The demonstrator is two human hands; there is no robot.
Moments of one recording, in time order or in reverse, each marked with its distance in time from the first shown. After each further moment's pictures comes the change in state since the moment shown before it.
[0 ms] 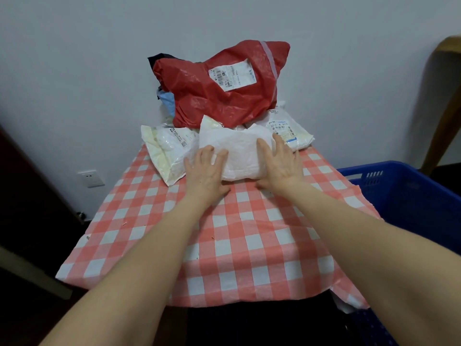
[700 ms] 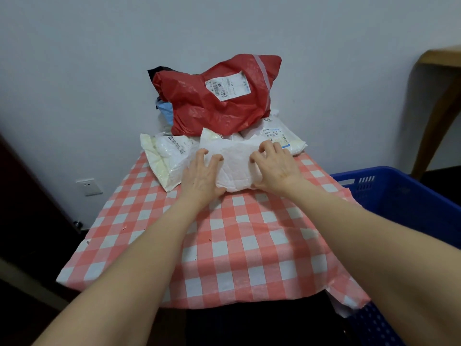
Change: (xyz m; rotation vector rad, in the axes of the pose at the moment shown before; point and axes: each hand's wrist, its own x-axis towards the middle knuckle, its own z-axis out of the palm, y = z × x) left_hand -0.001 -0.002 -0.017 -0.107 0.011 0.003; right_hand -0.013 0.003 -0.033 -0.104 0.120 -0.232
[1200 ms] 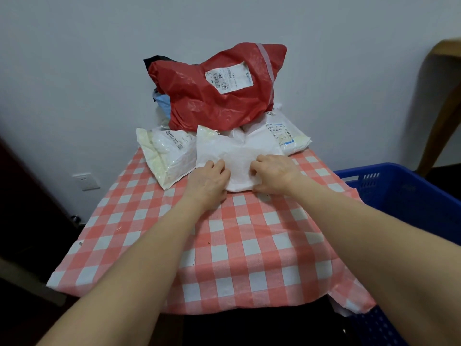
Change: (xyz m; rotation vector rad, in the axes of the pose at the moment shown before) left_hand 0.007 0.005 0.015 0.291 -0.070 0.303; right_hand 0.016 0.004 0.019 0.011 -0.241 -0.131
